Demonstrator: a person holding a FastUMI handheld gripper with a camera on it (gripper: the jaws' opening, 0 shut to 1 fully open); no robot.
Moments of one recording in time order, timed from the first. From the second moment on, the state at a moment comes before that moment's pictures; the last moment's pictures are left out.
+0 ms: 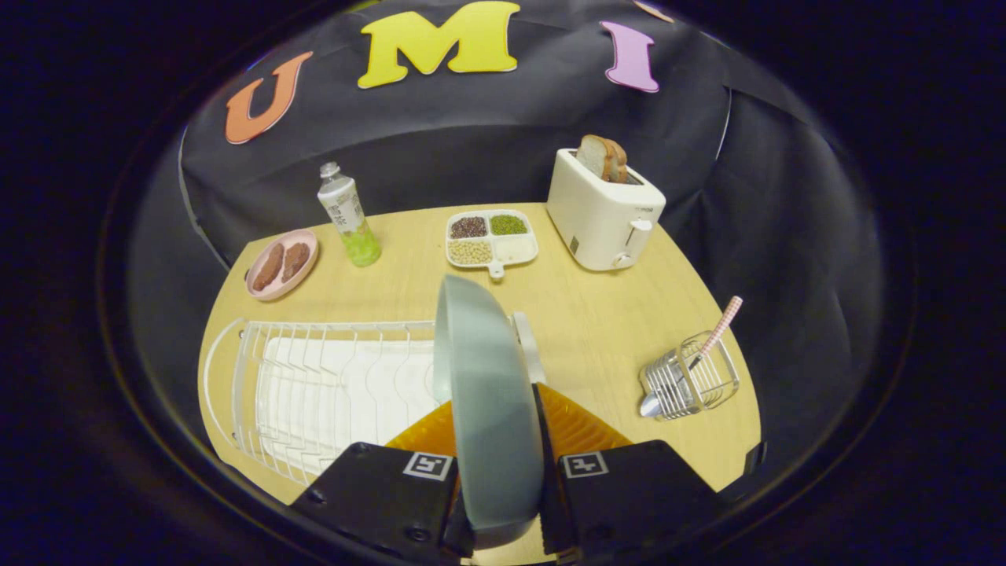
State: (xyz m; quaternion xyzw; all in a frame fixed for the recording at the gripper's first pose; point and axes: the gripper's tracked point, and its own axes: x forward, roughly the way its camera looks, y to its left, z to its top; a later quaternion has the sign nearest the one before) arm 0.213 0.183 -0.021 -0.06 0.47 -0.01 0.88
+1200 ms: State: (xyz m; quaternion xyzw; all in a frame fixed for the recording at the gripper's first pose) arm -0.008 0.156 -0.077 0.18 0.47 0.13 0.85
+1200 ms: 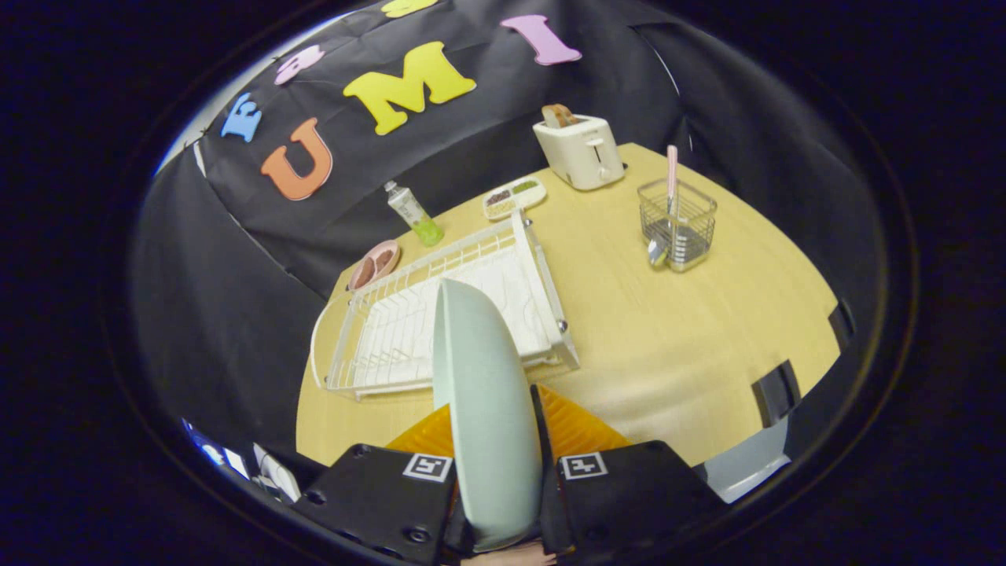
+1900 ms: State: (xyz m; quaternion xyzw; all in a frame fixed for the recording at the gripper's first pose) arm -0.023 0.166 -0.155 0.33 0.52 0.13 0.78
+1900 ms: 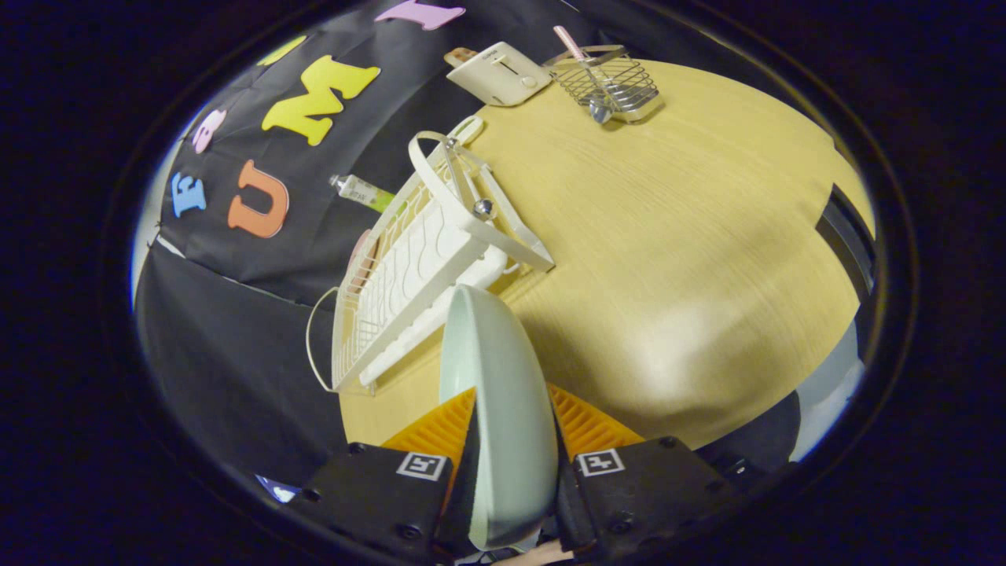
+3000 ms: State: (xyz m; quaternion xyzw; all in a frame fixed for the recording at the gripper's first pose) arm 0.029 0.054 -0.055 0.04 0.26 0.09 0.96
